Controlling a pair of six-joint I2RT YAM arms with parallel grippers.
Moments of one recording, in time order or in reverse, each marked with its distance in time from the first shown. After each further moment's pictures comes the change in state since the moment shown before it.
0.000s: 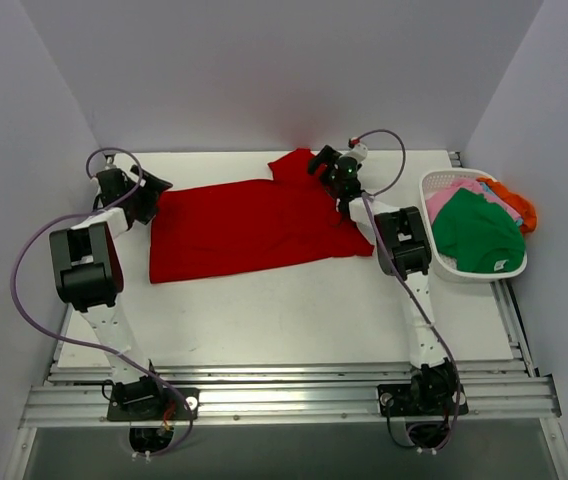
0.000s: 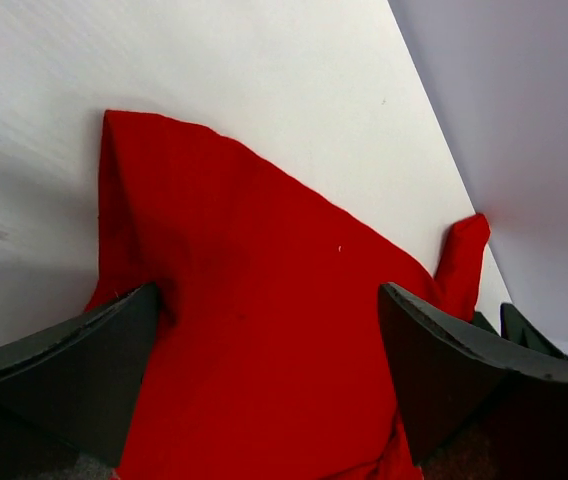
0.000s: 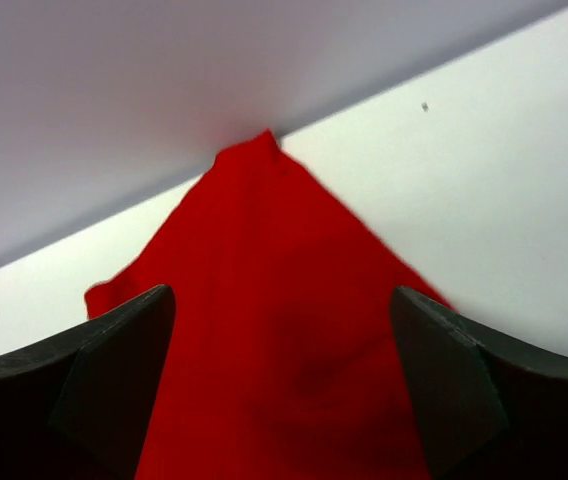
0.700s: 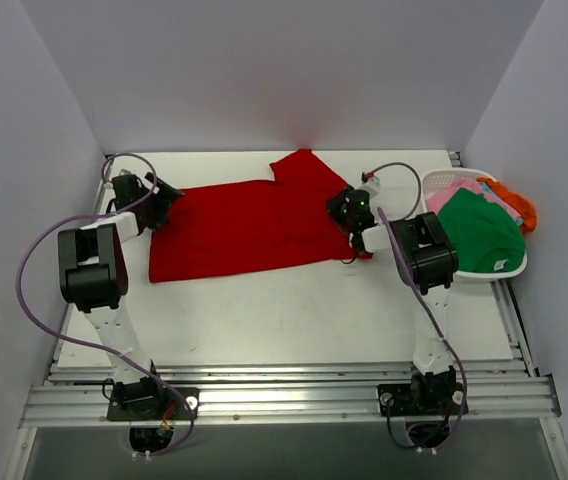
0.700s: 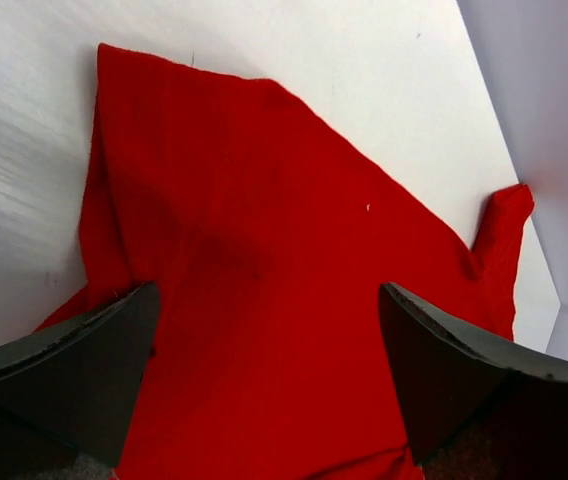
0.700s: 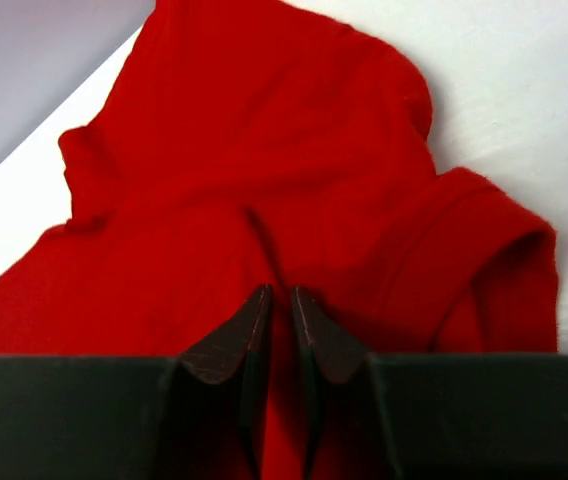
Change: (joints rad) left arm -0.061 -0.038 -0.089 0.009 -0.049 0.025; right arm 0.016 -0.385 -0.741 0.223 0.003 0.089
